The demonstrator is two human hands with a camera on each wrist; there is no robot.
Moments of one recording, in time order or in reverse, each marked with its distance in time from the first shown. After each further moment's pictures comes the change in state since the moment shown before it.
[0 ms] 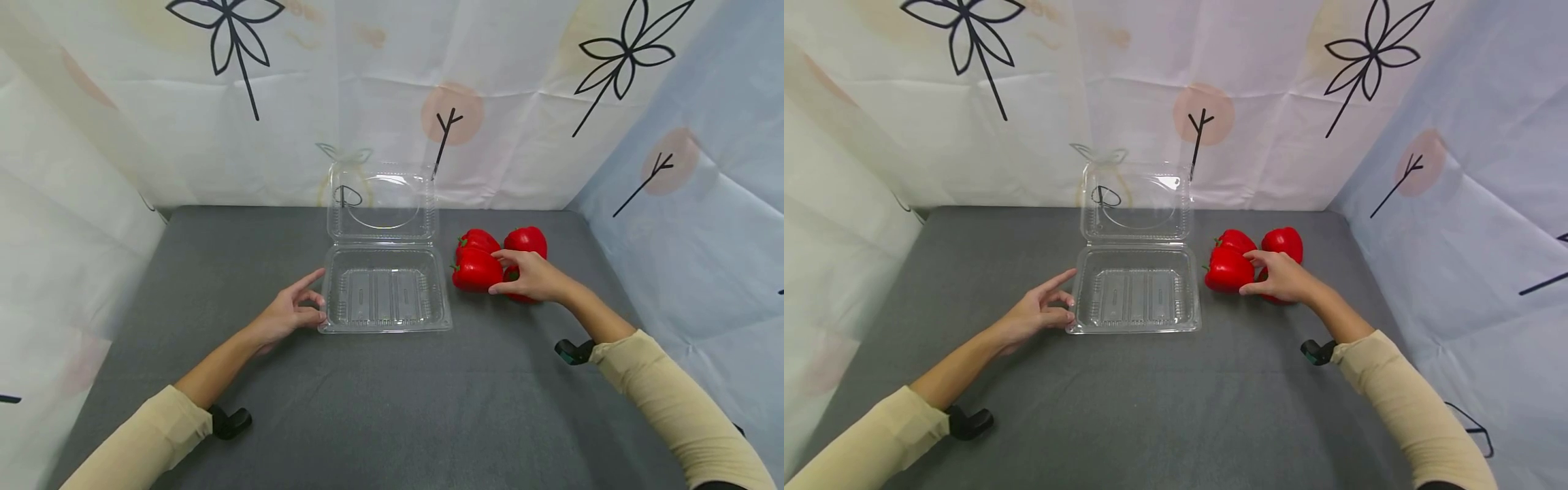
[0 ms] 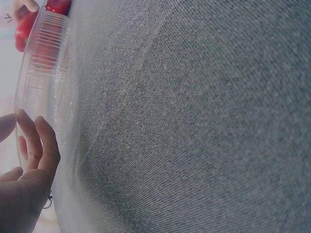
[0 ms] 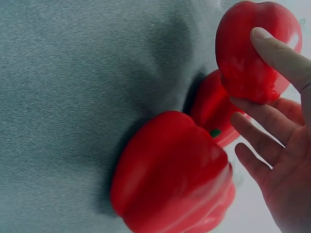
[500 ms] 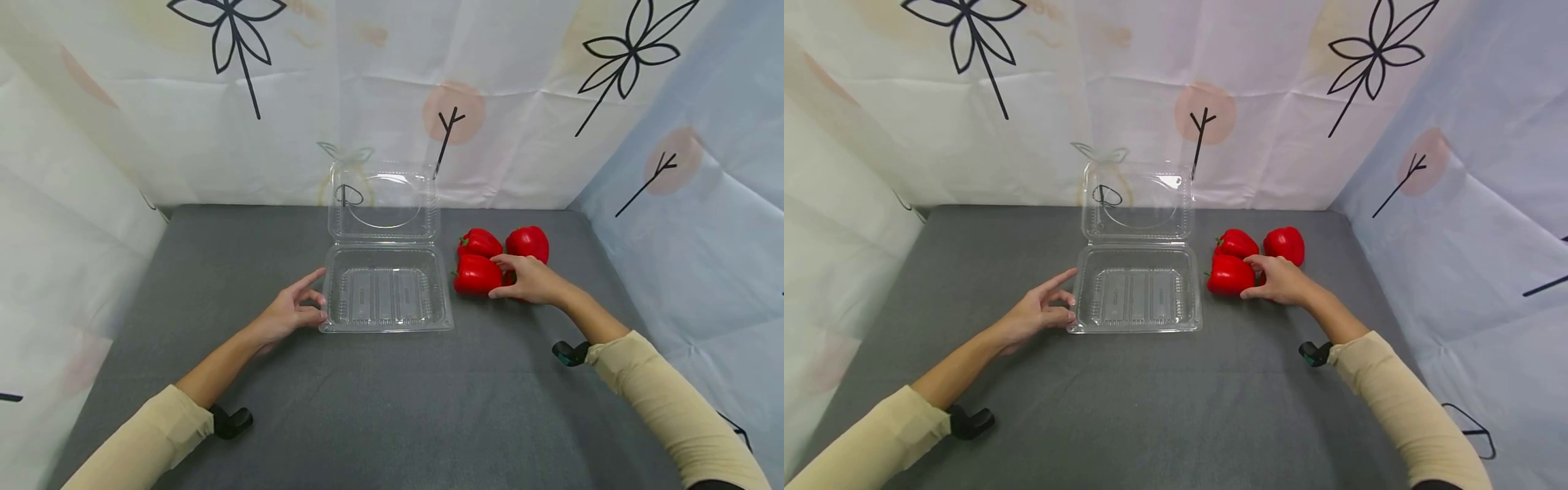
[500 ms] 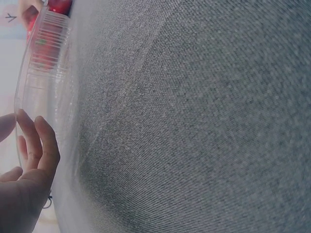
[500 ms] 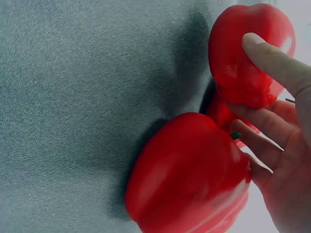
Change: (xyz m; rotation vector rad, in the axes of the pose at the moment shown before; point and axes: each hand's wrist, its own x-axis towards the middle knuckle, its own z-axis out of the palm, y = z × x) left_hand 0.001 -0.002 -0.001 0.006 0.004 0.001; right_hand 0.006 0.008 0.011 -0.062 -0.008 -0.023
